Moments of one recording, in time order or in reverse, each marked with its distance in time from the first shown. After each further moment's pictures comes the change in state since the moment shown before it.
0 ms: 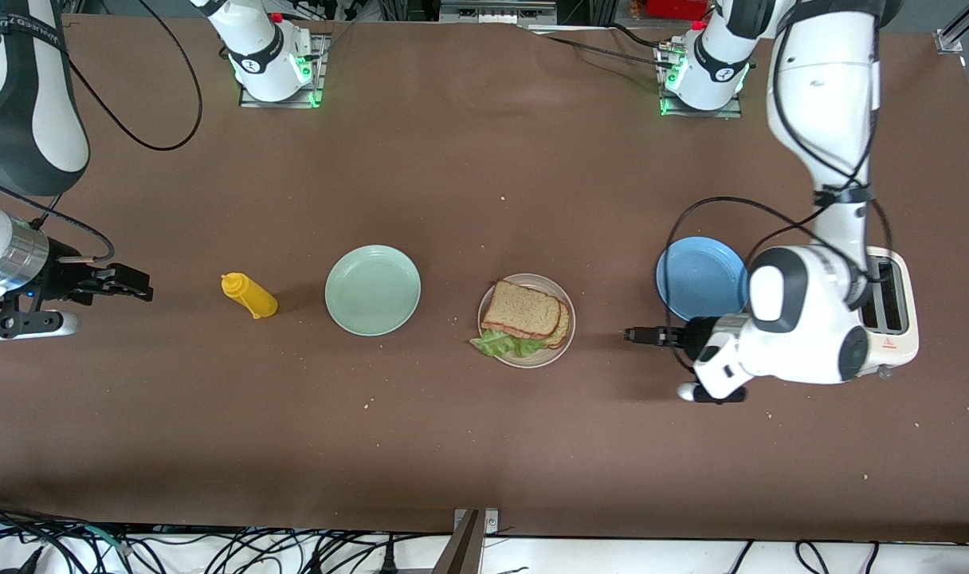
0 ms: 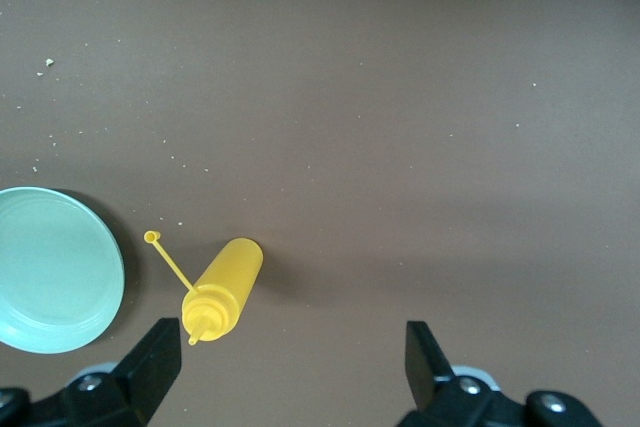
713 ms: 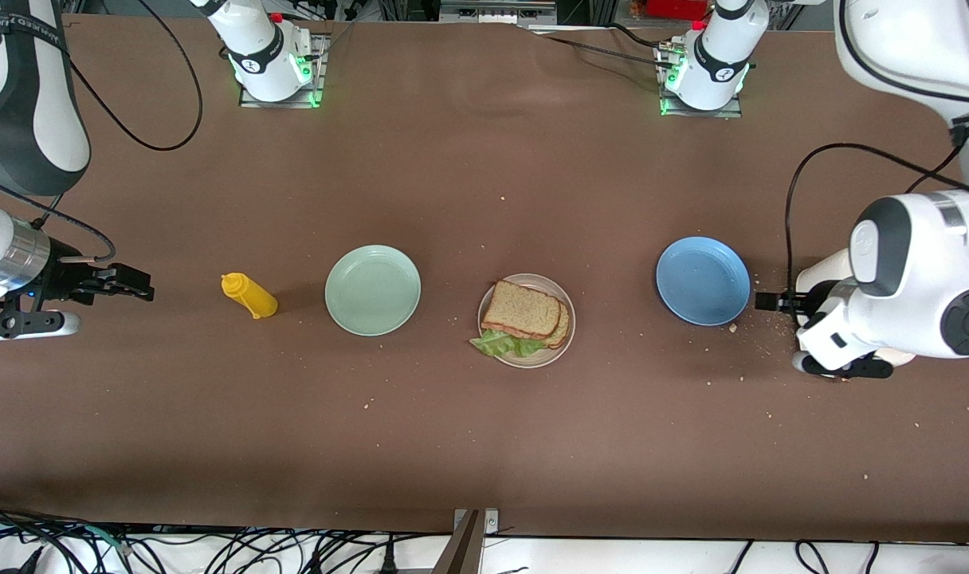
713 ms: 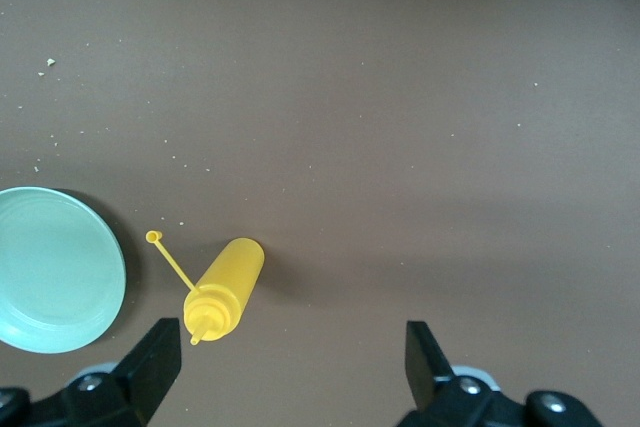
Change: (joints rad) left arm 0.033 -0.163 0.084 -0.001 0.512 -0.231 -0.002; right arm 0.000 0.000 0.002 0.000 0.000 -0.001 0.002
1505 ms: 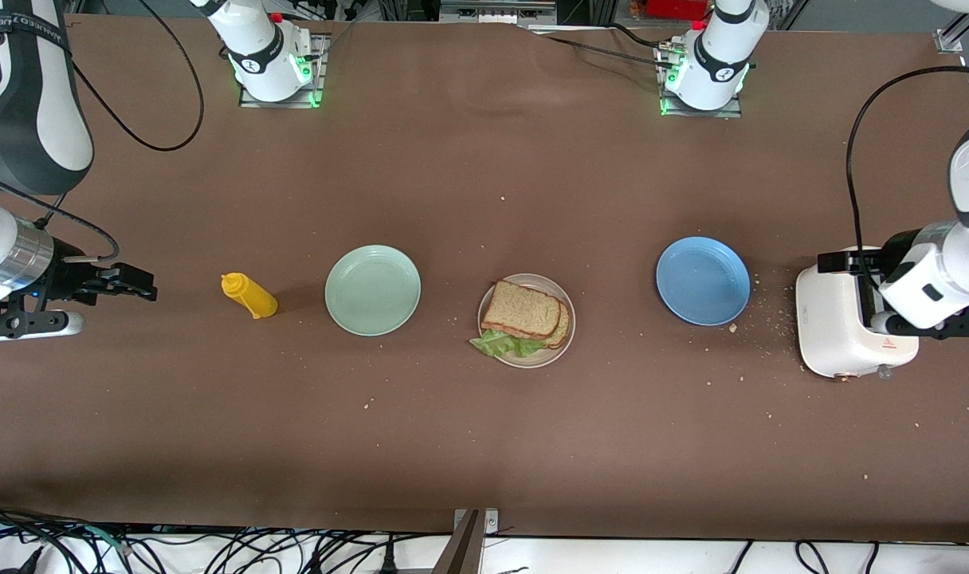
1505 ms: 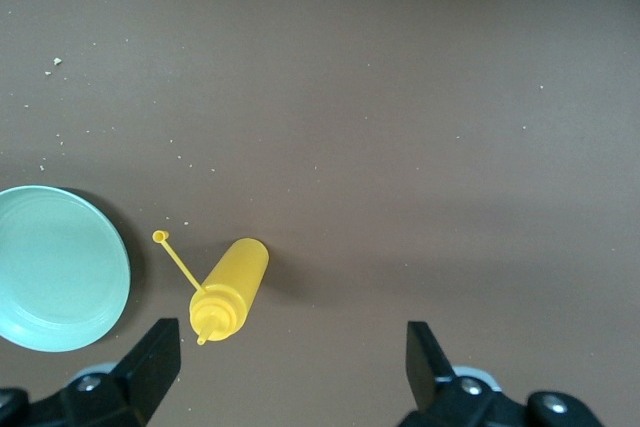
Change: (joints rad) left arm 0.238 -0.200 -0.281 -0.018 0.188 -0.093 -0.094; right arm 0.000 -0.001 0.007 0.000 0.000 0.000 0.000
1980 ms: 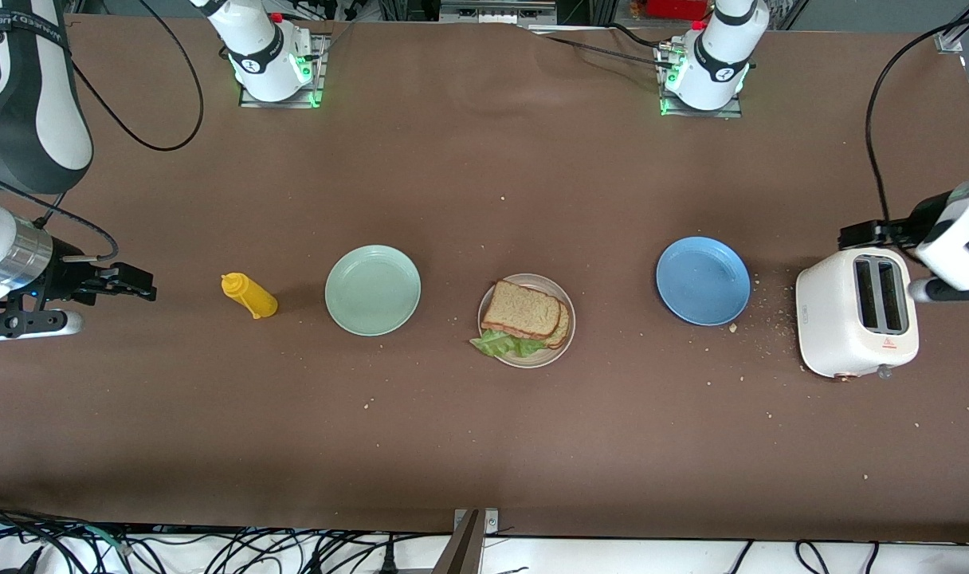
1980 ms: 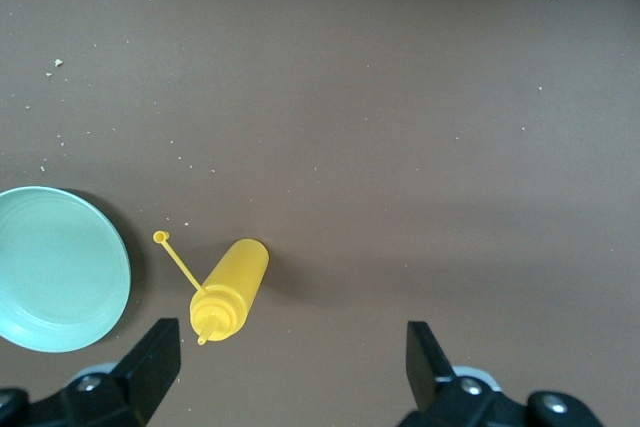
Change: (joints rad) left arm 0.046 -0.176 -0.017 -0.148 0.004 0.060 -0.008; right arm 0.000 -0.001 0.000 0.001 0.000 0.000 0.000
